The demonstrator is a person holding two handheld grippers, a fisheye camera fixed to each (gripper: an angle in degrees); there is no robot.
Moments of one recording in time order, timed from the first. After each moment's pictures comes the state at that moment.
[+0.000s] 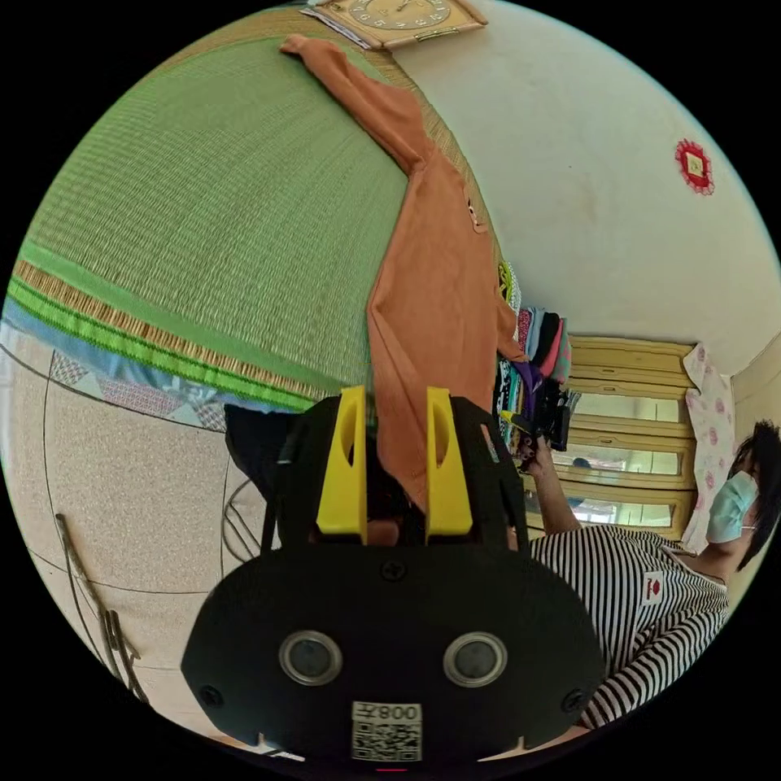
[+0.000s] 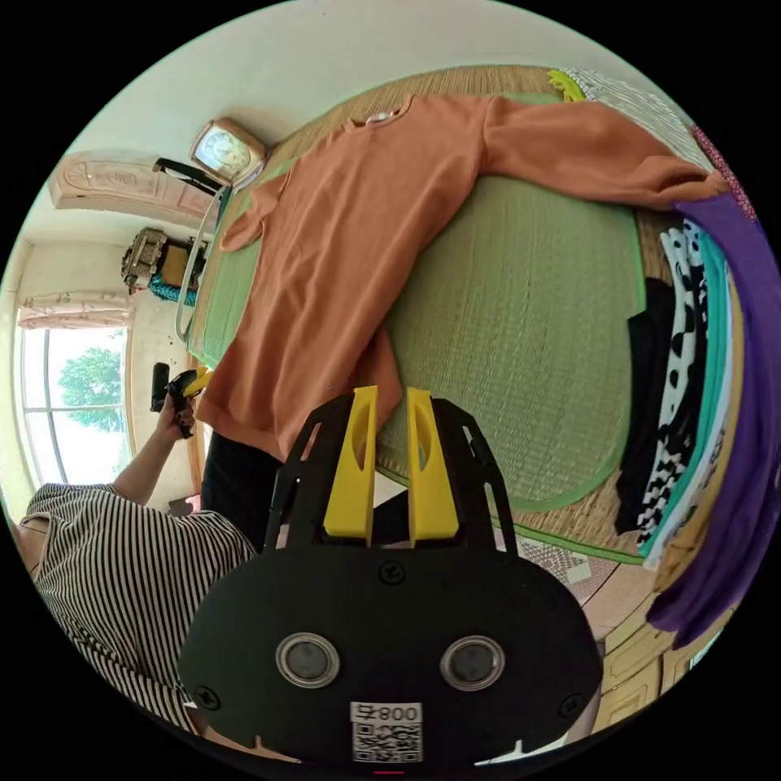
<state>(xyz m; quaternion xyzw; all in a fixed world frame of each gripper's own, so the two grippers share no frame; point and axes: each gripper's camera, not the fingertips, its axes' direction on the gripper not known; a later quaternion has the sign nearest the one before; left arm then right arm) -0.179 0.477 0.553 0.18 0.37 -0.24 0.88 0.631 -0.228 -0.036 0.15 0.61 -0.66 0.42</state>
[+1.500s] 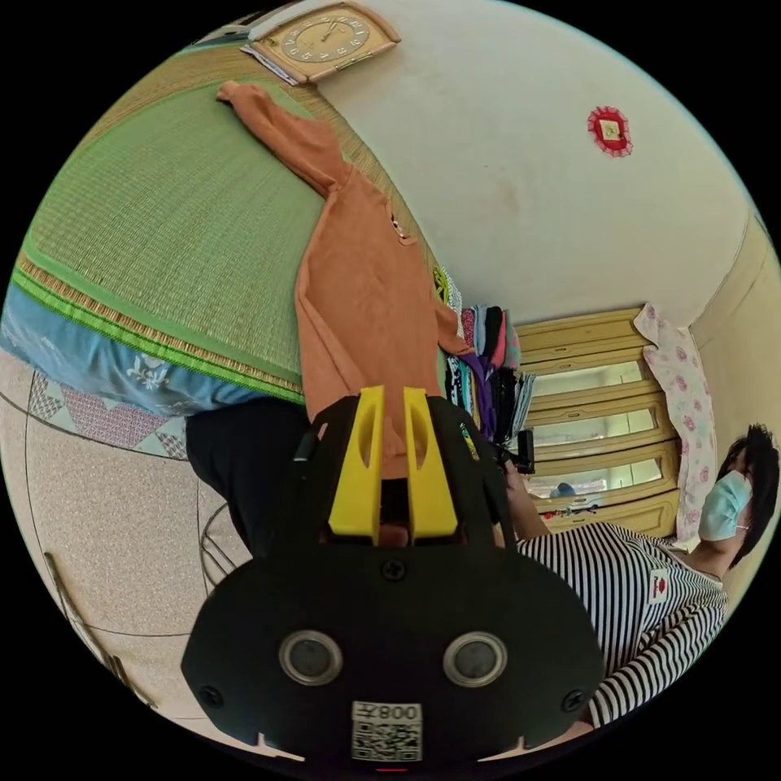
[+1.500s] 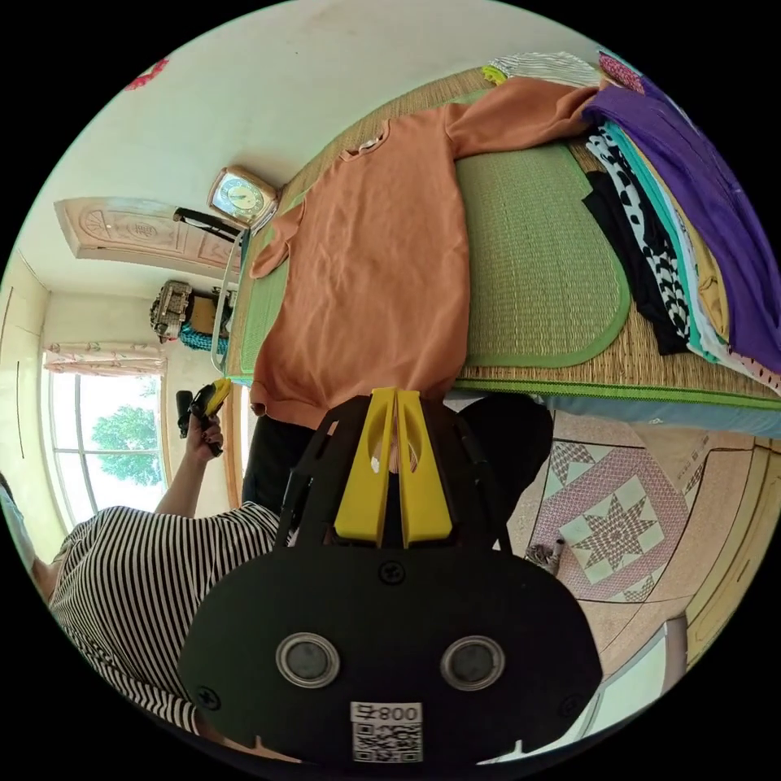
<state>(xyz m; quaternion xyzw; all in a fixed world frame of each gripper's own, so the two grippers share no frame) -0.058 0.500 0.589 0.27 0.40 -0.17 0.86 0.828 -0.201 -0.105 0.18 0.51 -0.68 0.49</state>
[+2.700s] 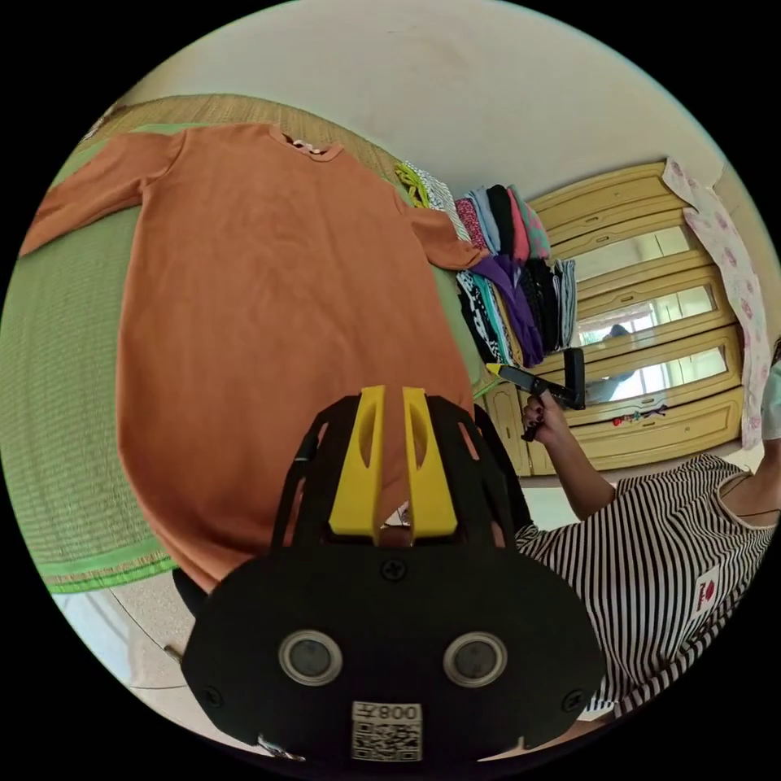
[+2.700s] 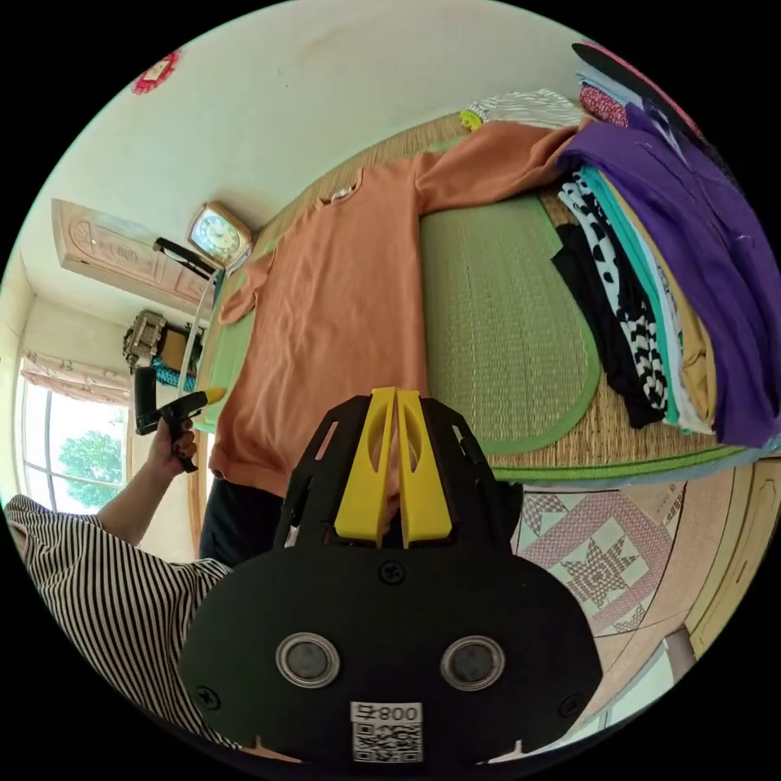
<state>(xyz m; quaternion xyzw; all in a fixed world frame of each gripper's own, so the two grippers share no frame) 0.242 0.185 0.580 0.17 0.30 0.02 0.94 0.841 -0.228 -0.109 0.26 0.46 -0.72 0.45</state>
